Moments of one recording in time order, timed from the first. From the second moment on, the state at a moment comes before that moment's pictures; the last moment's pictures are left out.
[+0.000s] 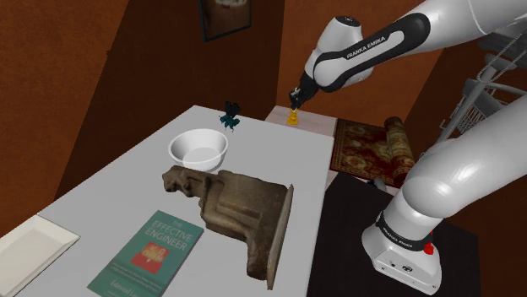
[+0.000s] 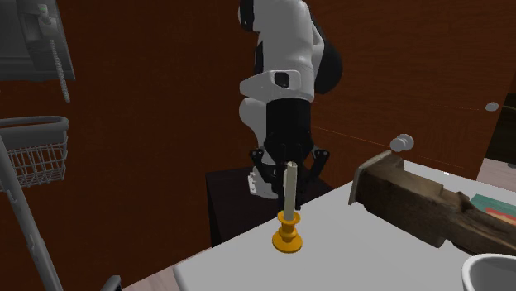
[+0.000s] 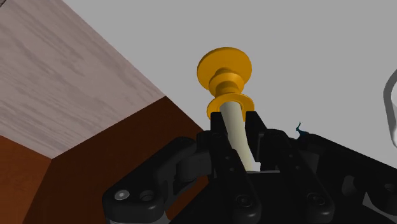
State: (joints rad) arm -0.20 -0.37 -0.14 -2.61 -0.10 2.67 0.04
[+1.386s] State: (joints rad) arm -0.19 -0.48 -0.10 -2.42 -0.09 2.38 0.06
